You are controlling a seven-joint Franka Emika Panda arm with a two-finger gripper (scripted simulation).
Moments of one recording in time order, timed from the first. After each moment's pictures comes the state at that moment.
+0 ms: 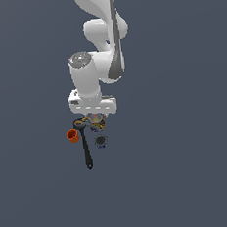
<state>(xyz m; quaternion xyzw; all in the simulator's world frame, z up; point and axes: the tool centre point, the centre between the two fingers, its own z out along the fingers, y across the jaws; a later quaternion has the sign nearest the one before) -0.076 -0.084 0.127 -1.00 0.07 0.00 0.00</state>
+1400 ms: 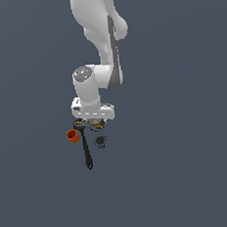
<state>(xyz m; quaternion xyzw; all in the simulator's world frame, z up) -0.090 -0.095 0.067 -1.00 0.08 -0.01 0.00</state>
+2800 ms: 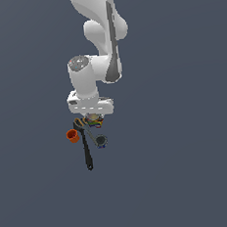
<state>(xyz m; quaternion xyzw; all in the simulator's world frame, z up) -0.090 -0.099 0.107 -1.00 0.08 -0.01 0.00</state>
